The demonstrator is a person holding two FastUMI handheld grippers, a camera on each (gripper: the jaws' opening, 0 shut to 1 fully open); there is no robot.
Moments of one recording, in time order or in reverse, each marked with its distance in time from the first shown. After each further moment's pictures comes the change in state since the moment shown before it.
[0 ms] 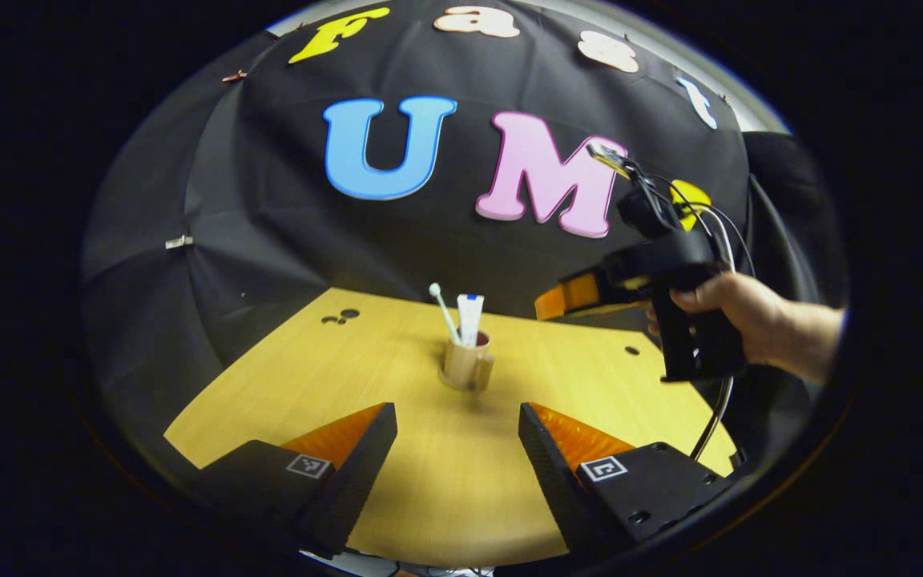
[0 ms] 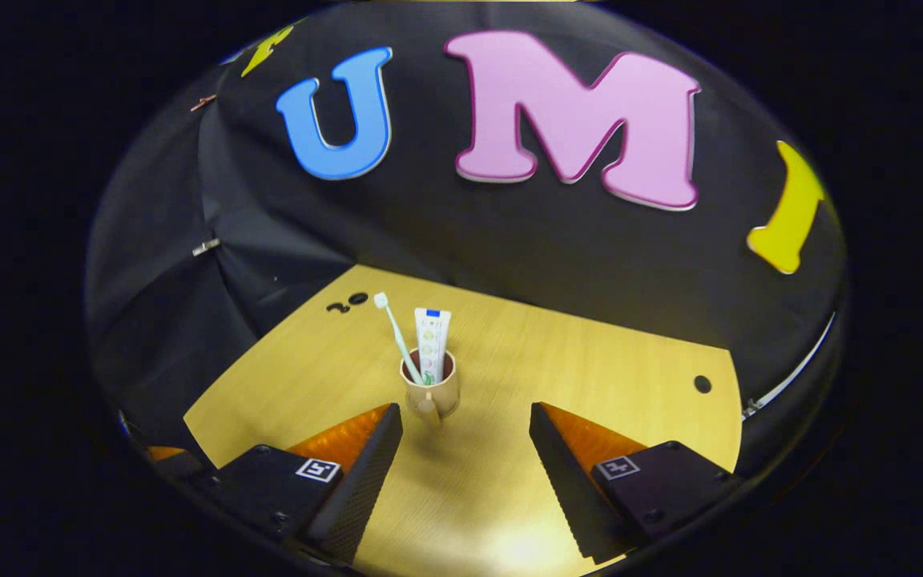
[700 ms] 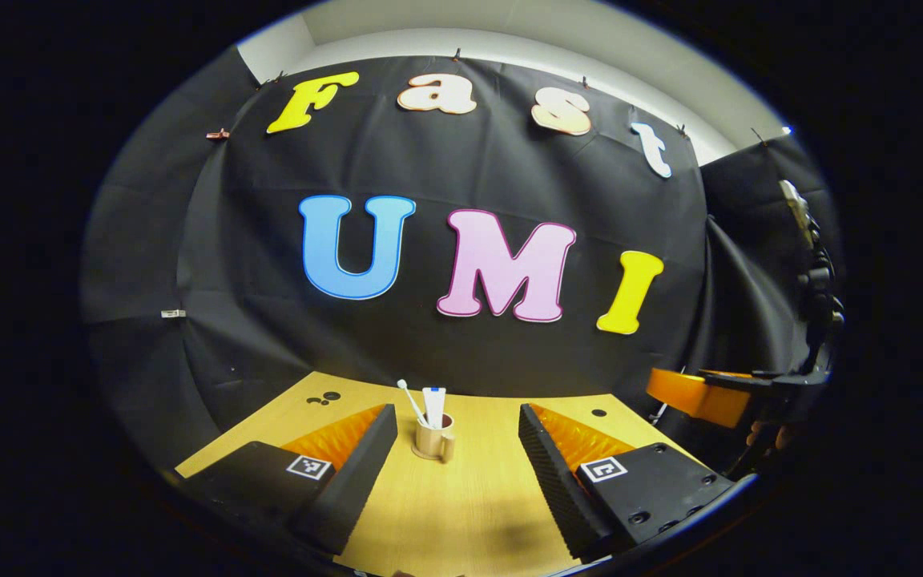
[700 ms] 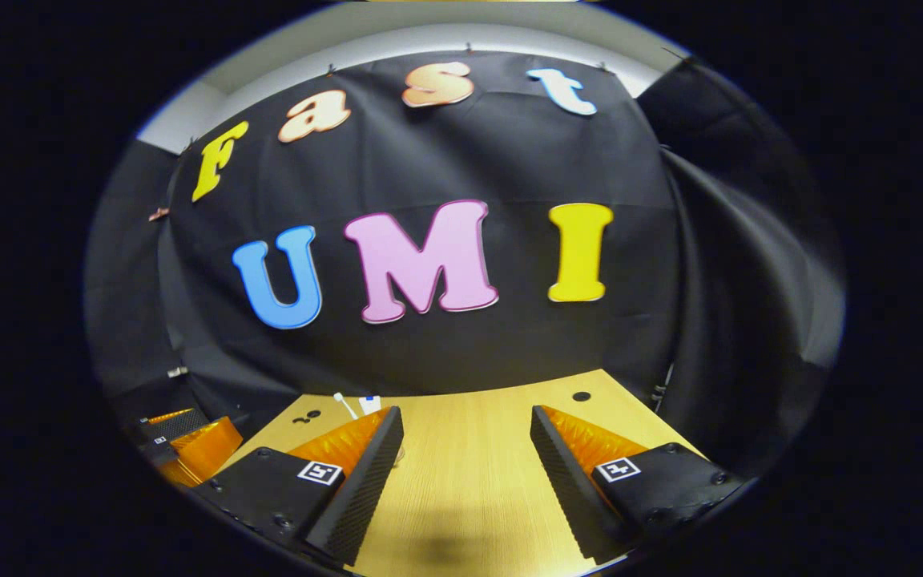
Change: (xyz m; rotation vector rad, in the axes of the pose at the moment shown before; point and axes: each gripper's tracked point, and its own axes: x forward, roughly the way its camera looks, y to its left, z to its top) left arm -0.068 -0.052 0.071 0.058 -0.270 -0.063; right arm -0.267 -0.062 -0.043 0.281 -0.526 -0.360
